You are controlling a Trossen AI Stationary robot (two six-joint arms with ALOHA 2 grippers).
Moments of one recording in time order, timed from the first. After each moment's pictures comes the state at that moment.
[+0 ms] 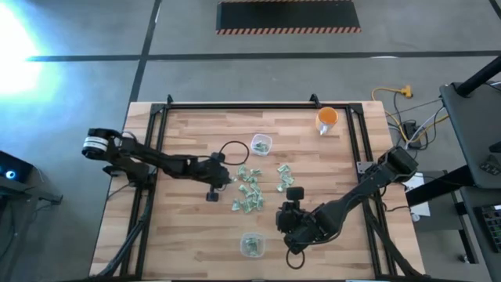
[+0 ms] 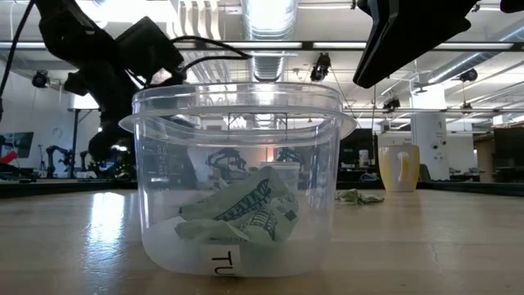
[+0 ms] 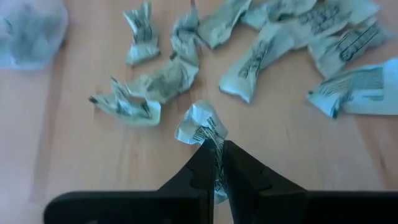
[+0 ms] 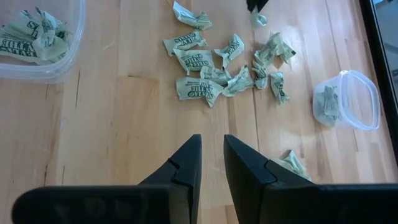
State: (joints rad) left arm -0.03 1.46 0.53 0.15 -0.06 0.16; right arm 0.61 1.82 1.36 -0.83 0.64 0.47
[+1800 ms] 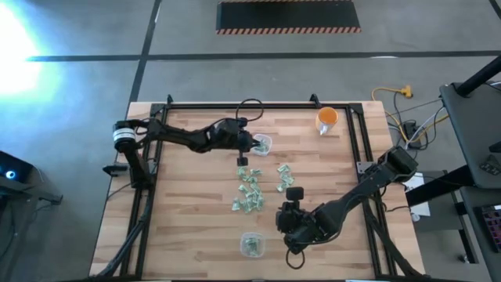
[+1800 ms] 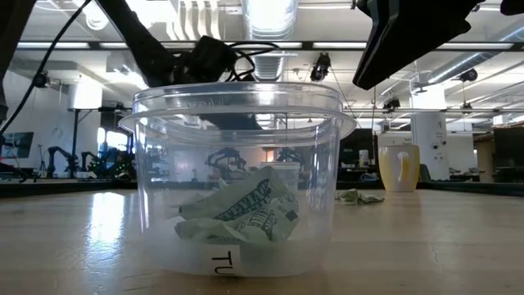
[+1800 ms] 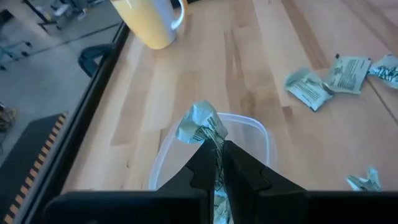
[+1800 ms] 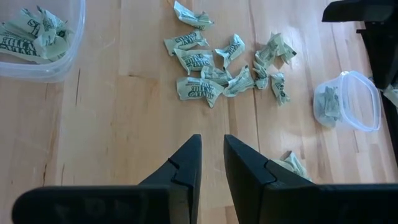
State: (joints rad) left arm 0.32 1.74 0.88 0.40 0.07 0.42; right arm 0.61 1.82 1.36 -0.82 0.64 0.46
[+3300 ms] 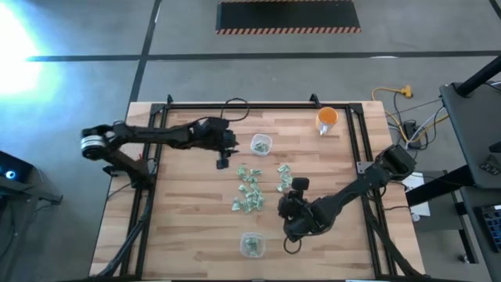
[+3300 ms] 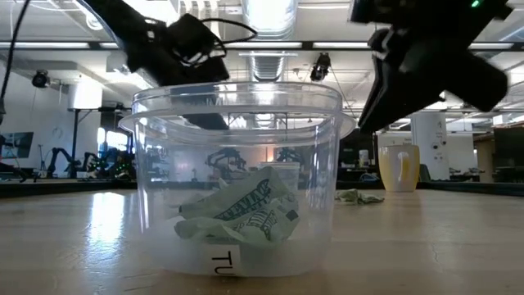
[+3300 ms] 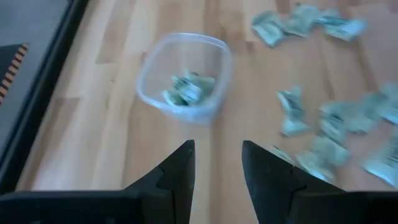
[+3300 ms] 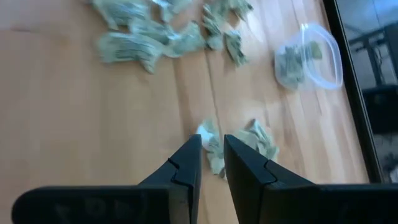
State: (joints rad) left arm 0.32 1.41 0.82 -0.11 0.08 0.31; right arm 0.55 1.82 1.19 -0.80 0.76 0.57
